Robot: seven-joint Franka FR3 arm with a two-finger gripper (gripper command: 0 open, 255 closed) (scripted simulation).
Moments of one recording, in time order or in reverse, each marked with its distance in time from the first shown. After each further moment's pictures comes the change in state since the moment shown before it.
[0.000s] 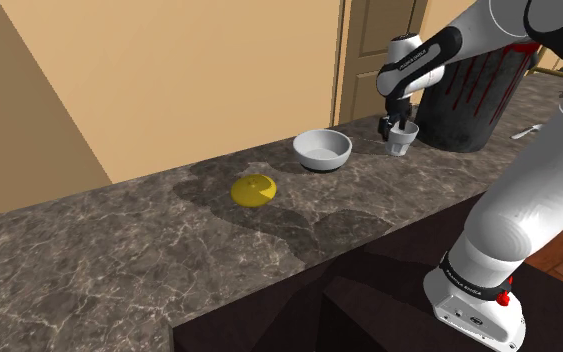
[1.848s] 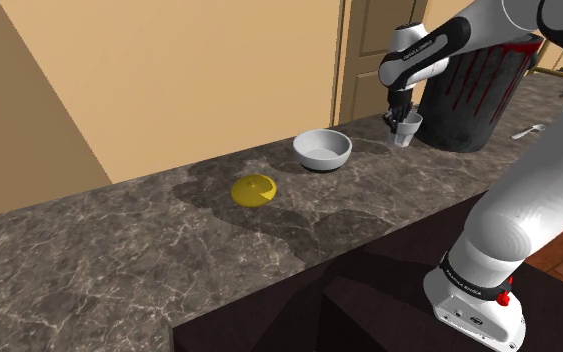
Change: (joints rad) arm -0.001 -0.042 0.004 0.035 -0.008 -0.073 -0.007
